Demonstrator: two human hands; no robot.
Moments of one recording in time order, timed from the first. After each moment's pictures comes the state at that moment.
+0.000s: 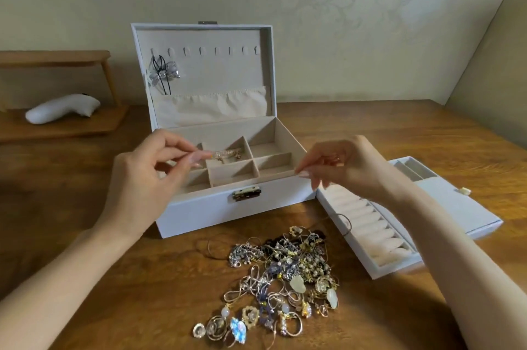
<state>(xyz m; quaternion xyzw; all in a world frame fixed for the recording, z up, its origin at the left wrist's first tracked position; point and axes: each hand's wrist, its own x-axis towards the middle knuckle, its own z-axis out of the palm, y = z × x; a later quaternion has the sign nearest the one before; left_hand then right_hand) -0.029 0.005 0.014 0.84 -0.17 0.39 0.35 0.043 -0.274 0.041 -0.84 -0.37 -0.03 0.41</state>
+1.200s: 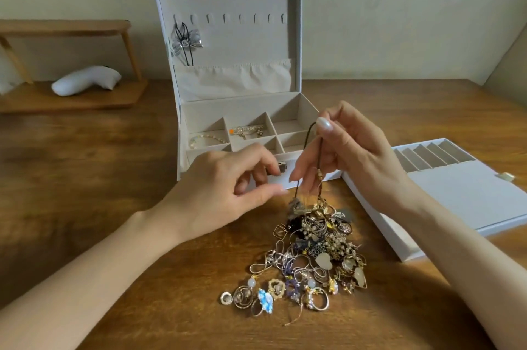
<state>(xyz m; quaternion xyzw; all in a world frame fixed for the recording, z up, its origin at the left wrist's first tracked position) -0.049 -0.028 0.007 0.89 -0.27 0.21 0.31 0.011 -0.231 0.023 -0.62 -0.38 0.09 0.68</state>
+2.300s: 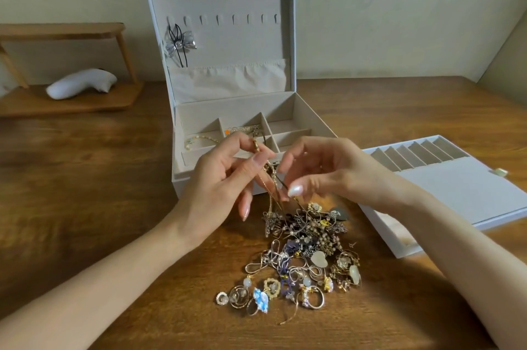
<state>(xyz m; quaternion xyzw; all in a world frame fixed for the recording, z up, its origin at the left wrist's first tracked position) -0.055 -0.050 0.006 0.76 -0.12 0.11 0.63 0.019 -0.238 0.019 -0.73 -0.39 0.20 0.53</state>
